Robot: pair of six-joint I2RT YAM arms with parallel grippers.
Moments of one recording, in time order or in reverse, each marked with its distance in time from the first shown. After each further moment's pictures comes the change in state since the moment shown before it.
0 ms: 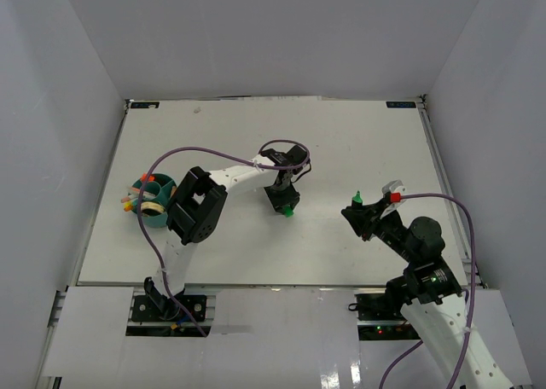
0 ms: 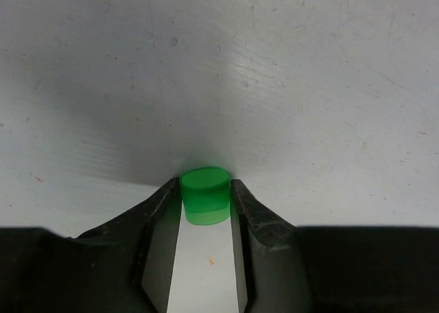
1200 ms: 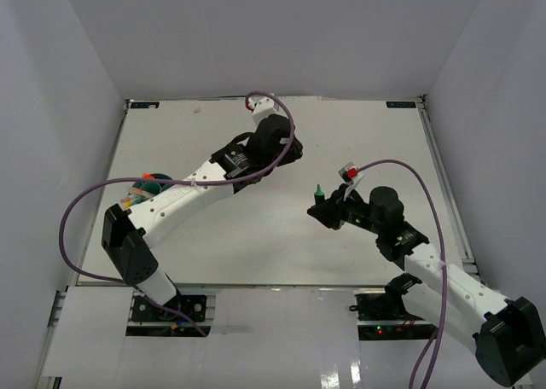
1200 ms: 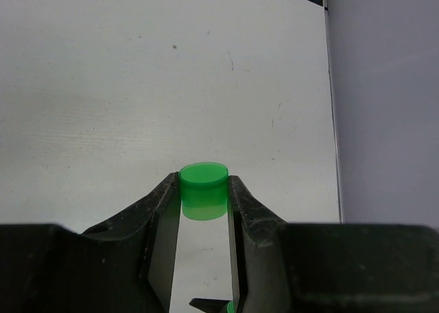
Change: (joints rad) left arm -0.074 -0.518 -0.070 0.378 -0.308 0.335; right arm 0.177 0.563 0.056 0.349 -0.081 0.135
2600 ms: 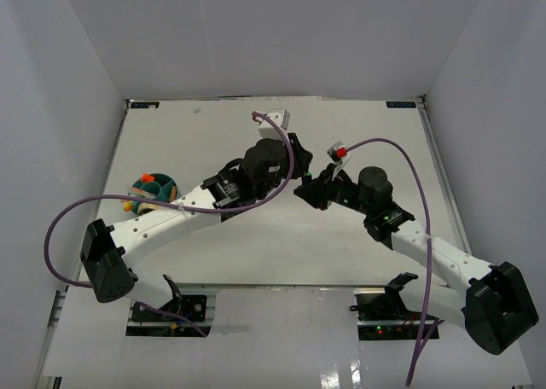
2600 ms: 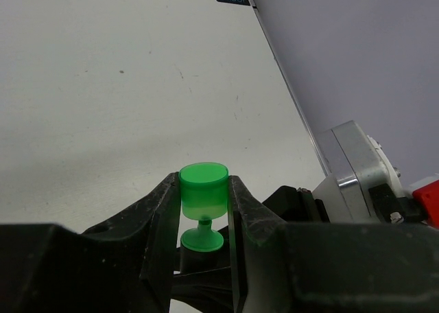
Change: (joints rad) left arm -0.107 -0.179 -0.274 0.367 0.015 0.253; right arm 0.050 0.256 0.182 0.177 -0.010 0.022
